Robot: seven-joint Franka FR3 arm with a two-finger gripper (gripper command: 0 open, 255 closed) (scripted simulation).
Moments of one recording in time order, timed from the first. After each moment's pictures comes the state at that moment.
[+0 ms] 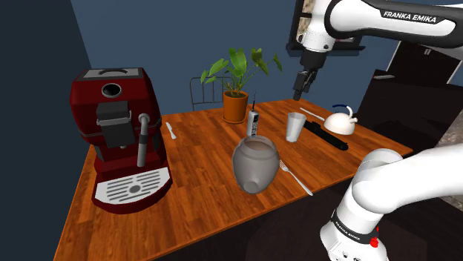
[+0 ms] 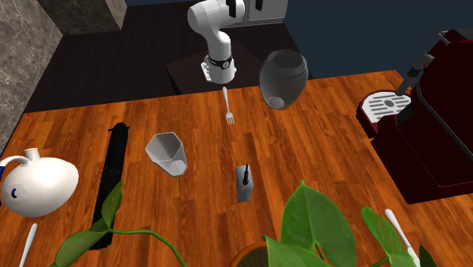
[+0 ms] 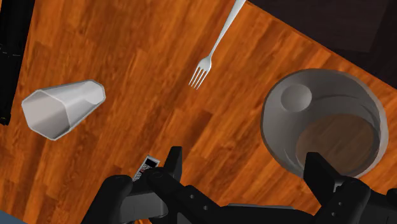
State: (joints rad) arm -0.01 -0.82 -0.06 -2.27 -0.12 1.56 -0.17
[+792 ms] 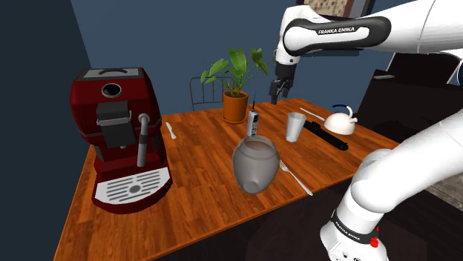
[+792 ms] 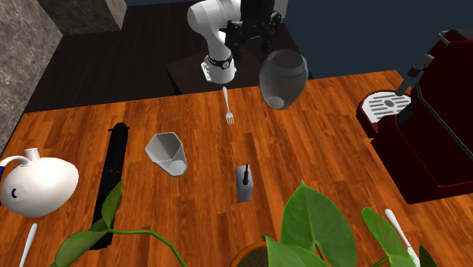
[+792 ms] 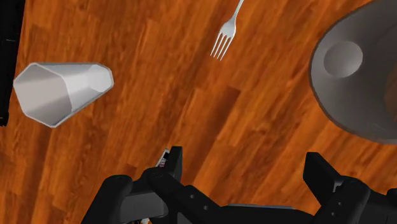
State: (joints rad) arm -0.04 -0.47 -0.12 -2.18 -0.15 1.77 -0.15
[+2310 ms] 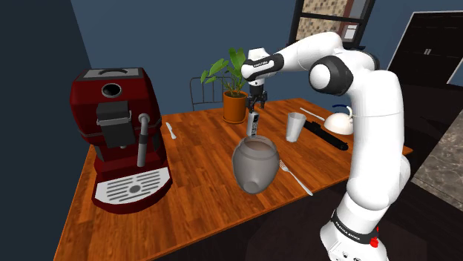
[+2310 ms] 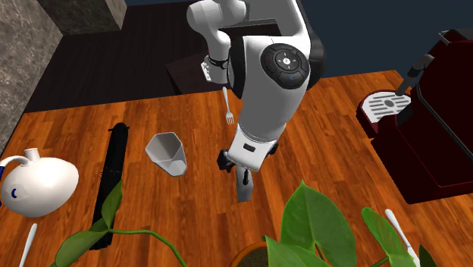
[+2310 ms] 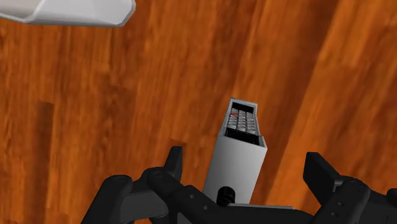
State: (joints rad) arm -0.15 0.42 -0.23 -1.53 -0.04 1.91 -0.17
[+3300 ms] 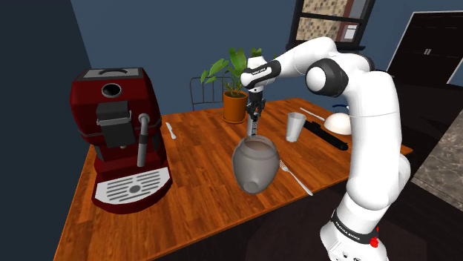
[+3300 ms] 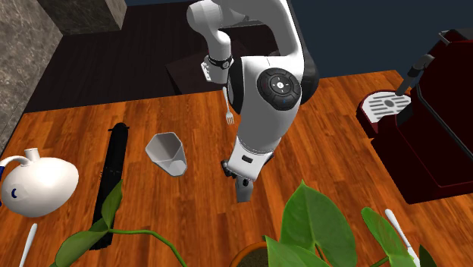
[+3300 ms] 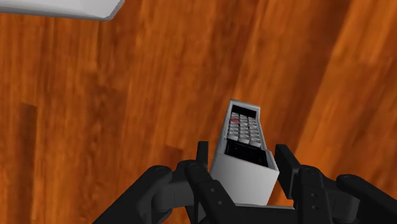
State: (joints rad) arm -0.15 0.45 -0.23 -1.57 -0.04 1.99 -0.17
